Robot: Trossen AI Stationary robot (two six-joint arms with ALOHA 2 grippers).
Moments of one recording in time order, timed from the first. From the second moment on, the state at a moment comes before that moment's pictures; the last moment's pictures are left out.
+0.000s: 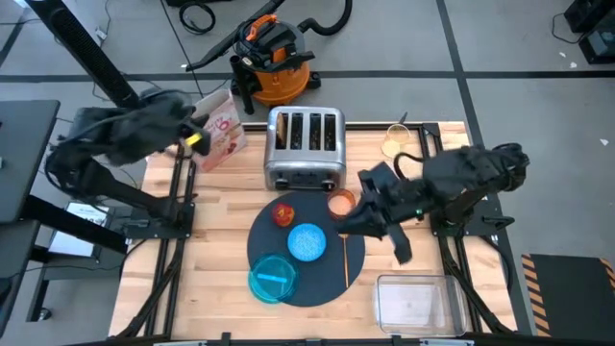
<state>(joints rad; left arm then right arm) -0.02 1.22 1.96 -1.50 -0.89 -0.64 0.47 1.61 2.18 -0.73 0.14 0.56</state>
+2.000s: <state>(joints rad) 0.85 1.72 1.69 -1.57 -0.29 0.05 0.68 1.62 2.09 -0.82 0.50 0.65</state>
